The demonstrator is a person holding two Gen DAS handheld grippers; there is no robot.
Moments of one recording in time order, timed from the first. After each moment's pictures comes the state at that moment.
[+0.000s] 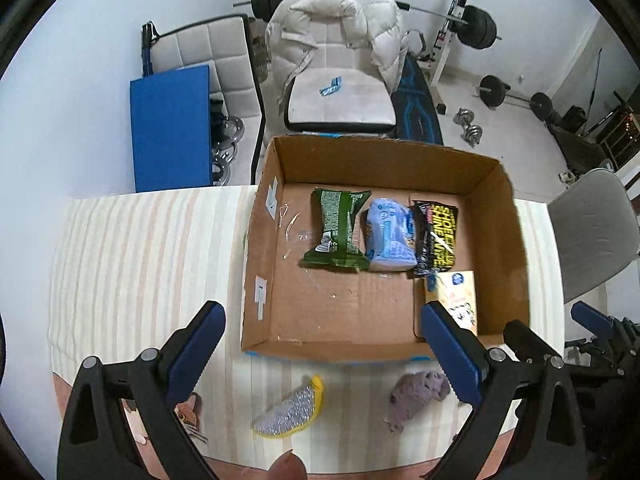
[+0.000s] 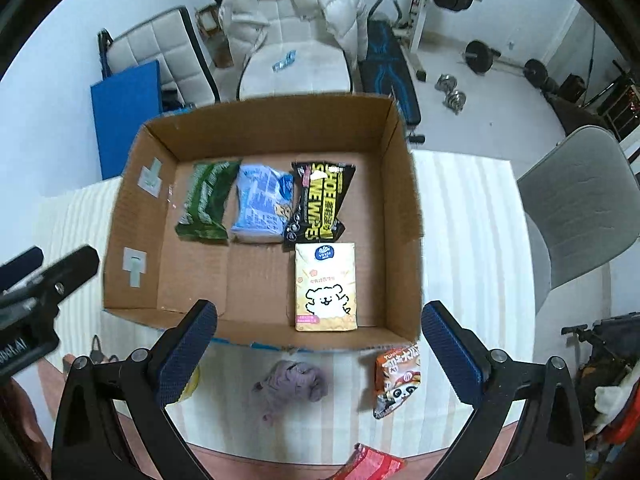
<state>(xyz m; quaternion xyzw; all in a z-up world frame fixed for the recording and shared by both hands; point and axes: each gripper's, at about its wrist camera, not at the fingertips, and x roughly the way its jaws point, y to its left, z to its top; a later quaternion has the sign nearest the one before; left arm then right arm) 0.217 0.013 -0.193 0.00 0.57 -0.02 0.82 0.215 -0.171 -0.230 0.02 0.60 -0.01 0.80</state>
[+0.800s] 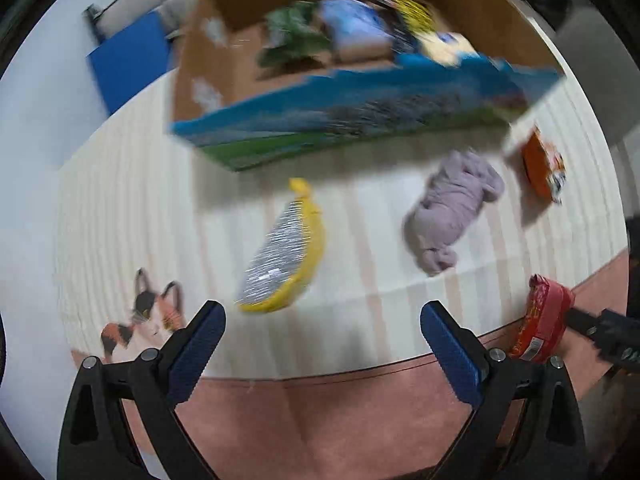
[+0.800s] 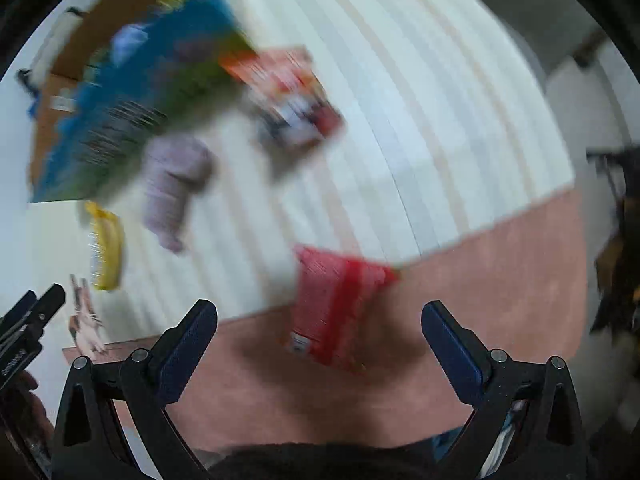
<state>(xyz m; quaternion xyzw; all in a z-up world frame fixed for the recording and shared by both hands) 0.092 -0.034 -0.326 0.14 0.67 -0.05 0.73 -0.001 -0.279 -0.363 0.21 0.72 -0.09 0.66</state>
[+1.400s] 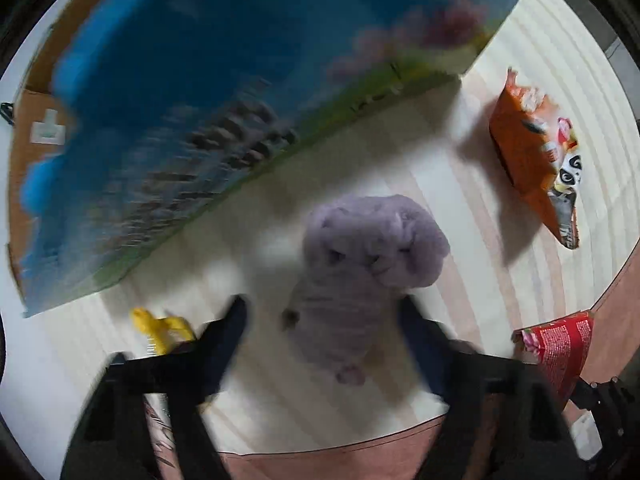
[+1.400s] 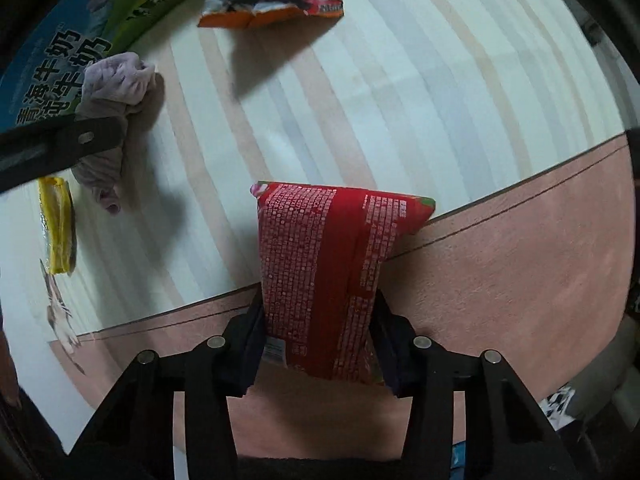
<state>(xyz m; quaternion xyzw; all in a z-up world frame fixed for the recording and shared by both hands) 0.145 -0.157 -0.411 0.25 0.70 -0.12 0.65 -0.035 -0.253 -0.432 0.20 0.75 -0.09 0.63</state>
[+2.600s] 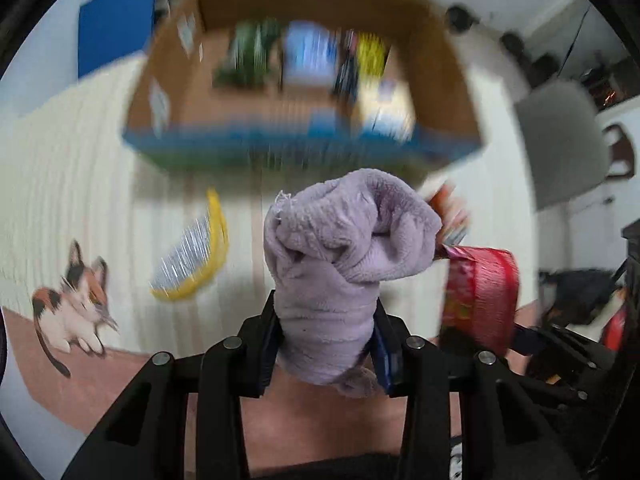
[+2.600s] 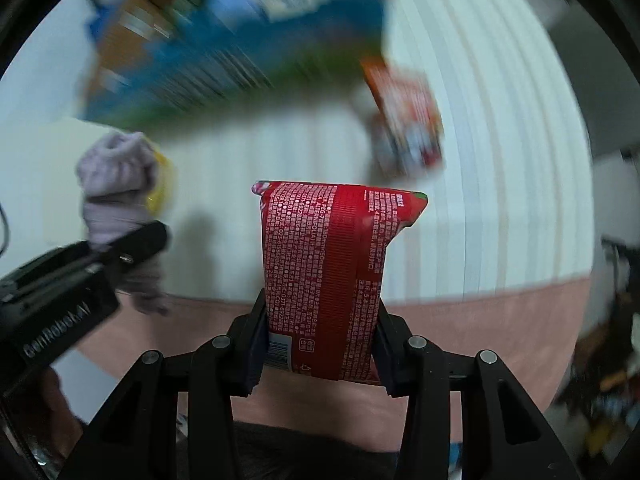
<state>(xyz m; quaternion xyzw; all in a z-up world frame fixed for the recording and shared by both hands) 0.106 -0.068 -0.240 -0.04 0.67 -0.09 0.74 0.059 -0.160 -0.320 0.10 0.71 0.04 0.69</state>
